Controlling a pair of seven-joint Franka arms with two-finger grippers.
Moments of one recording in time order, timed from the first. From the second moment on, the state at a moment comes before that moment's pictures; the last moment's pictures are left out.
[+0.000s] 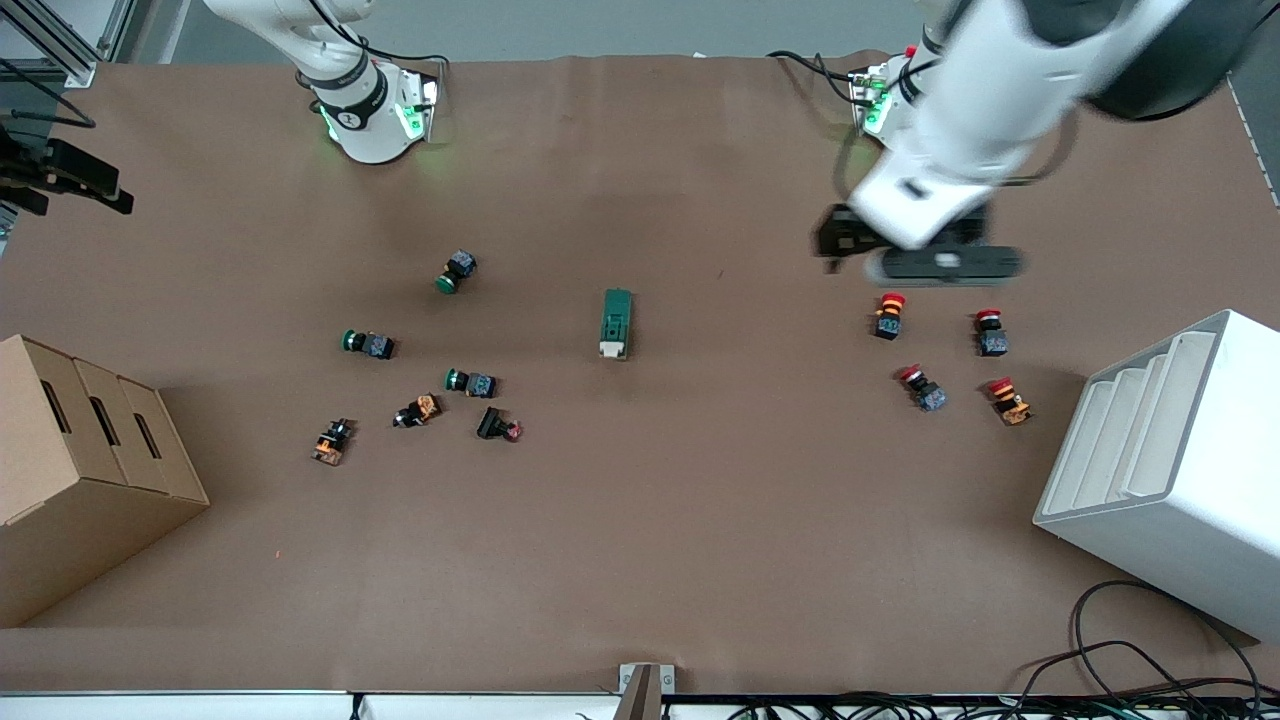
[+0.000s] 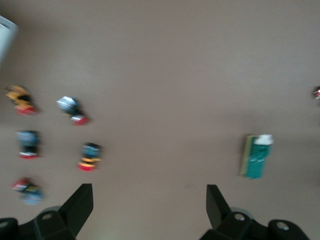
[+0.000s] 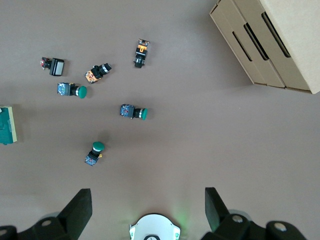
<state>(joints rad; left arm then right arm) -0.12 0.14 -0.47 -1.58 0.02 1.73 -0.65 -0.01 -0.09 -0.10 -1.62 0.02 1.40 -0.09</state>
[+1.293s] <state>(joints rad) -0.77 0.71 -0.50 -1.70 1.07 2.08 -2.09 0.34 0.24 -0.07 -1.59 0.14 1.63 1.09</state>
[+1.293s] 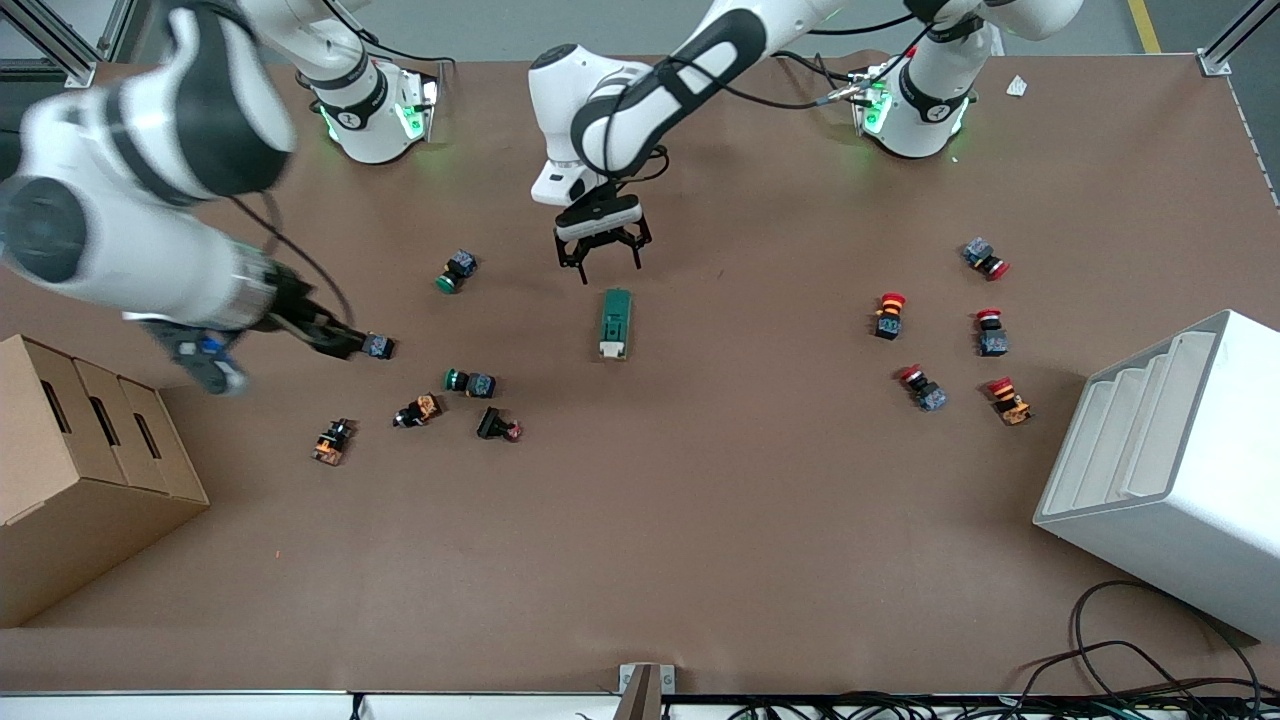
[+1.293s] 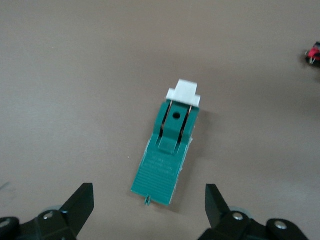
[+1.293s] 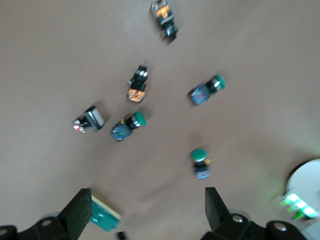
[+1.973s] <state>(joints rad) -0.82 0.80 -0.50 -1.86 1.63 2.01 -2.47 0.66 0.71 -0.07 -1.36 0.18 1.91 1.77</state>
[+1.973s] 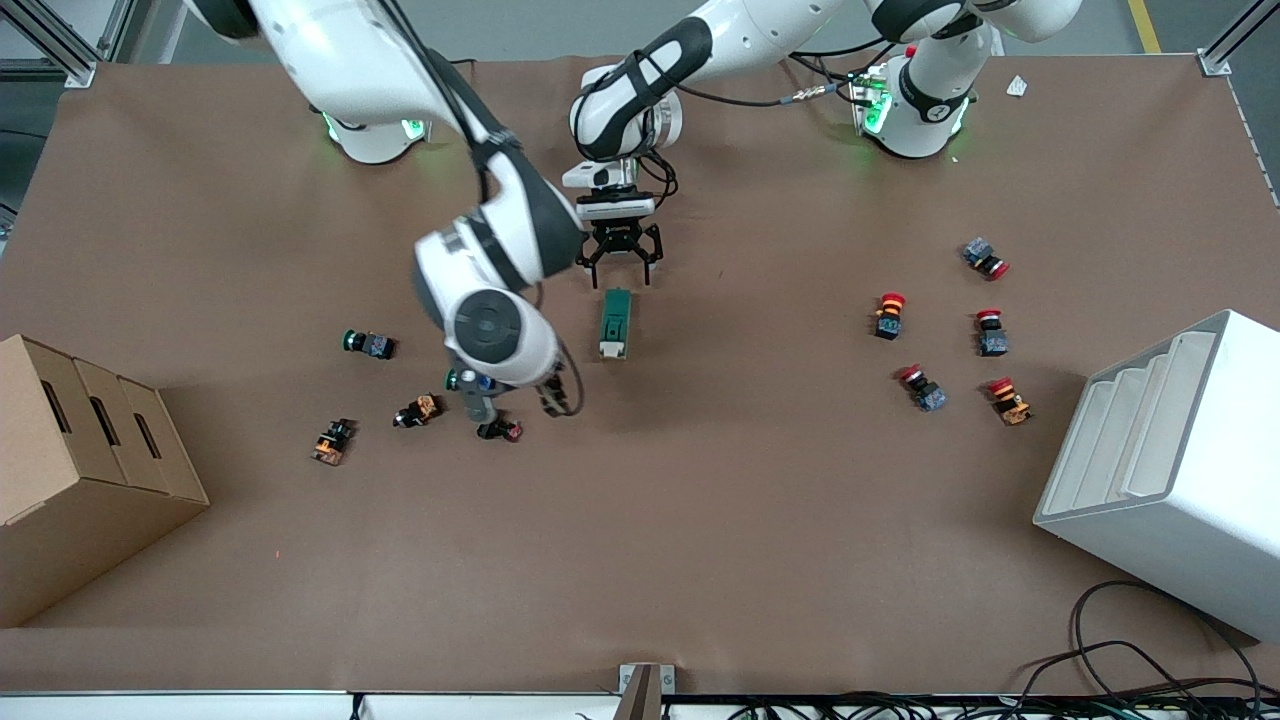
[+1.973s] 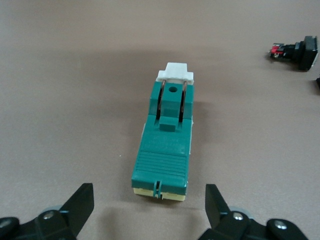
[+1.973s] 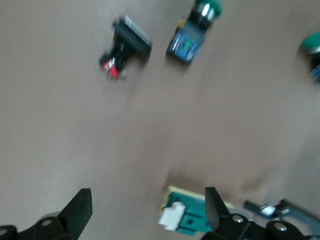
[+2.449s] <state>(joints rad) -0.88 0.88 -0.50 -1.86 1.80 1.85 -2.57 0.75 0.83 -0.07 -1.34 0.26 1.94 1.88</state>
